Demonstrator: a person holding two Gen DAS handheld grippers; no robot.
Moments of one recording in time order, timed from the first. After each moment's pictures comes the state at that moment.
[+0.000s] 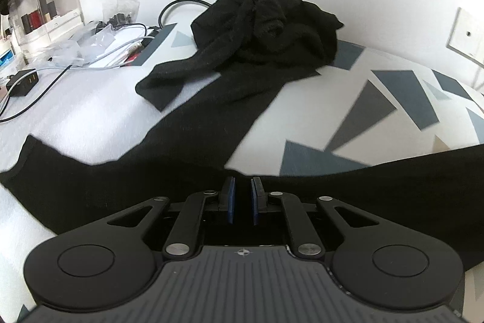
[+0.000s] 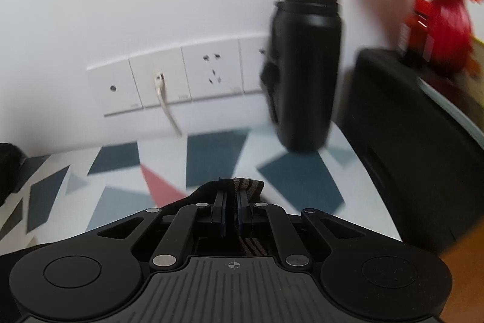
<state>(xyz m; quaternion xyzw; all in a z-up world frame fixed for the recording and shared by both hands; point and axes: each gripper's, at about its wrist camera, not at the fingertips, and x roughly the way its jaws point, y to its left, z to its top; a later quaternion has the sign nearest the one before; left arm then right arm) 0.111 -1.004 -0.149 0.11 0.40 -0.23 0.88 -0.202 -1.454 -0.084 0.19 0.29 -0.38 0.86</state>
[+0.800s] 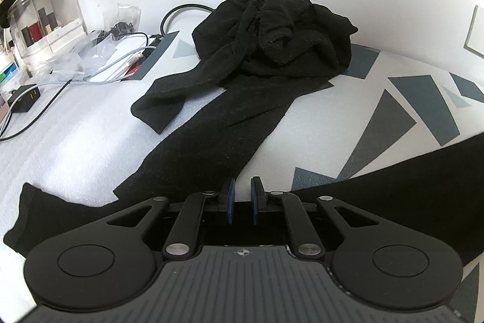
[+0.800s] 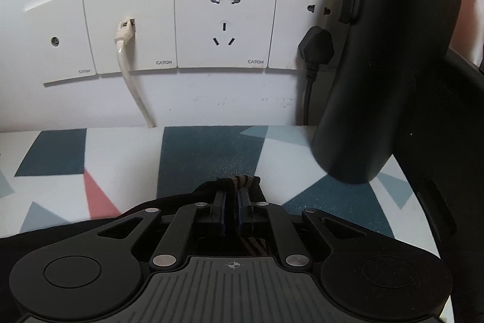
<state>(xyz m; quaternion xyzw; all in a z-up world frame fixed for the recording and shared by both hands) 0.129 -1.024 -0.151 0.13 0.39 -0.21 0.89 -0.111 -1.516 -0.153 0.17 0.35 -0.40 0.83</state>
